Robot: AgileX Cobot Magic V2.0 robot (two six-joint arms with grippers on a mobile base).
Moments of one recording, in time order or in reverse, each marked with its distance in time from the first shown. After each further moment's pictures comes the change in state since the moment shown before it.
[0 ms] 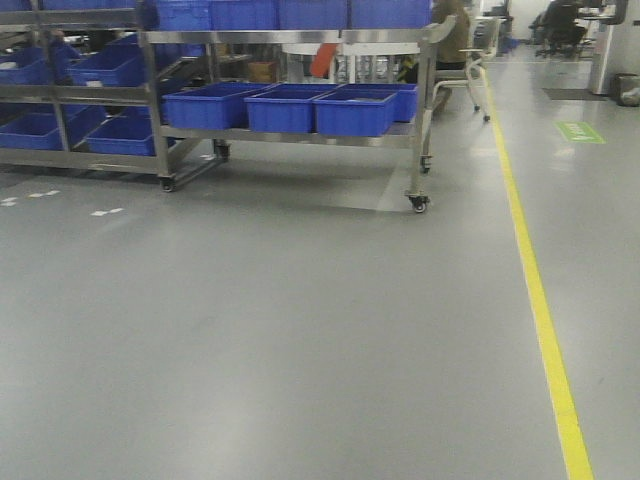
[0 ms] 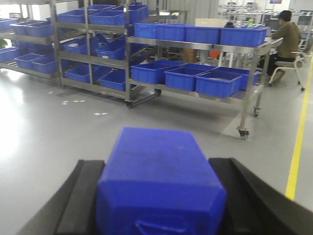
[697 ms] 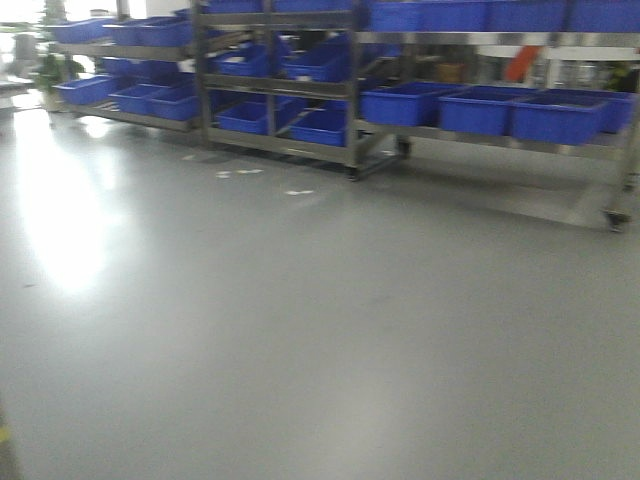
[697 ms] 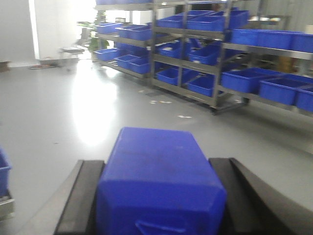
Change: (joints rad) left arm 0.000 0.000 -0.001 0.000 0.000 0.000; right arm 0.000 0.000 0.000 0.000 0.000 0.000
